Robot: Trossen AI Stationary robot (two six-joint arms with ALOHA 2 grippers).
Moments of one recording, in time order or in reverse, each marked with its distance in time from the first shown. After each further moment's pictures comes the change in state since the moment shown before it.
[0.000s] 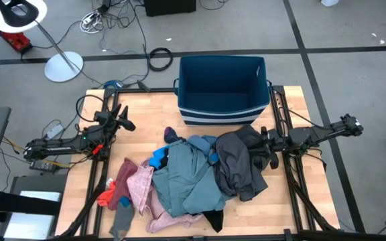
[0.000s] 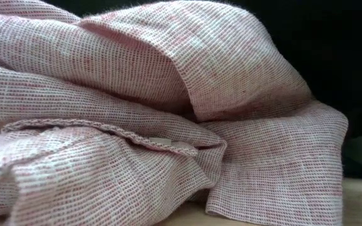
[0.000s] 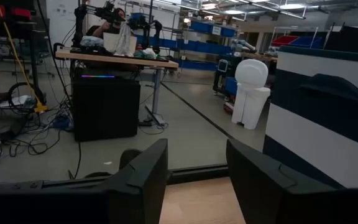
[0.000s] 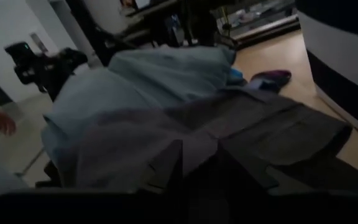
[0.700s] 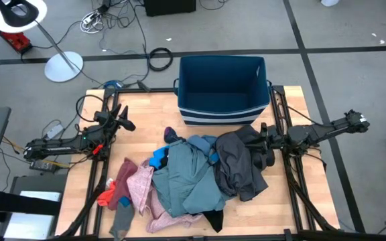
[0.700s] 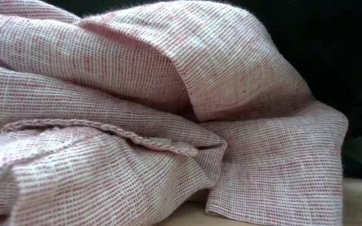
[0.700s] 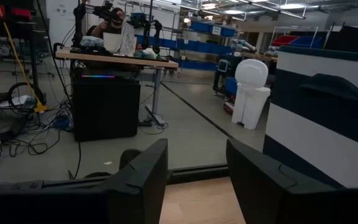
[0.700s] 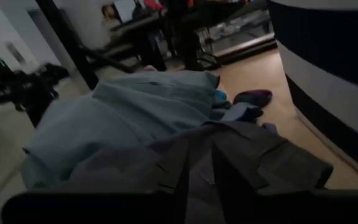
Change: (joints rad) left arm 0.000 0.000 0.000 0.000 0.000 0.000; right arm -0.002 0.211 0.121 0.053 0.086 -0.030
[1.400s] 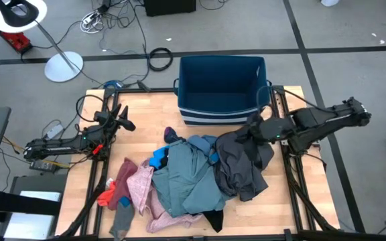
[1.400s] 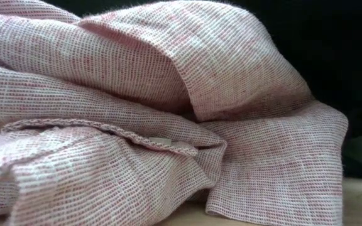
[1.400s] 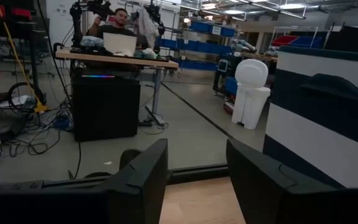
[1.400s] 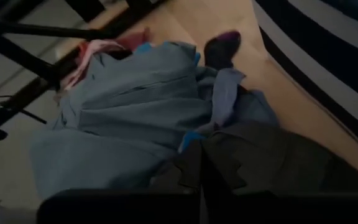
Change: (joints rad) left arm 0.000 0.000 0.000 0.000 0.000 0.000; right arm -0.019 0.744 0.926 -0.743 0.004 0.430
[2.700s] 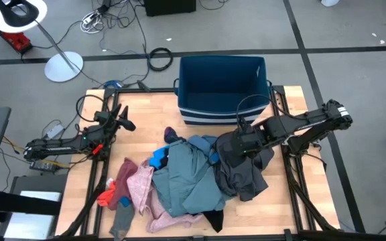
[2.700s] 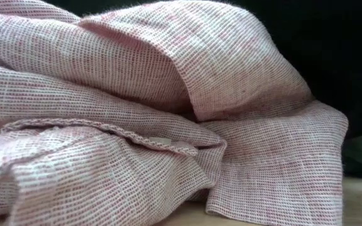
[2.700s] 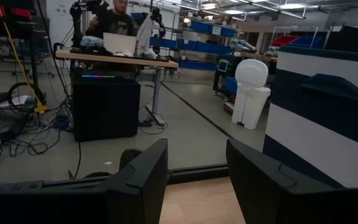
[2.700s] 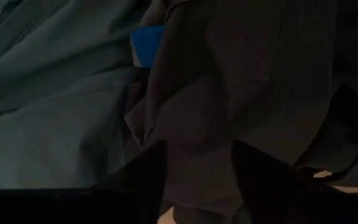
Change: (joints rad) left arm 0.000 0.000 0.000 0.000 0.000 0.000; right arm 0.016 0.350 0.235 -0.390 -0.250 0.540
